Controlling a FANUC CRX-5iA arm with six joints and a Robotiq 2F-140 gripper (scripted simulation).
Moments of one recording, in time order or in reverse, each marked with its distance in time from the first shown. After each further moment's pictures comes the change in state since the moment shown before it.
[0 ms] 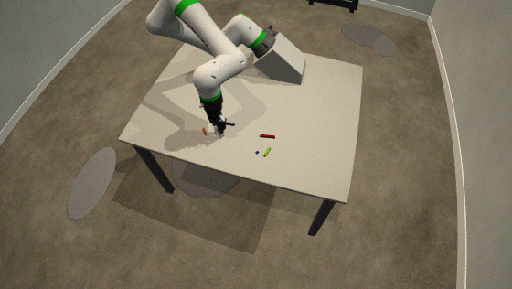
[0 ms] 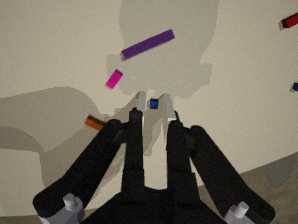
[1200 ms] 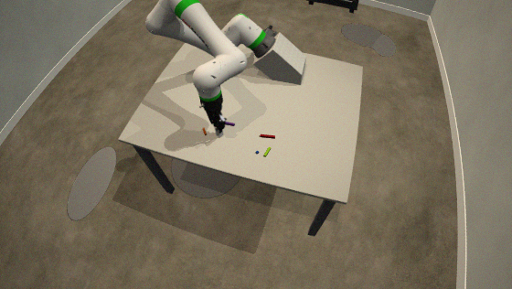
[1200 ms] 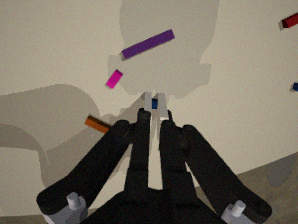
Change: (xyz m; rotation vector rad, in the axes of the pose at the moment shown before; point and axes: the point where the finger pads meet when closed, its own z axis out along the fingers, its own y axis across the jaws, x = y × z) arm 0.000 0.000 0.000 0.000 0.000 0.000
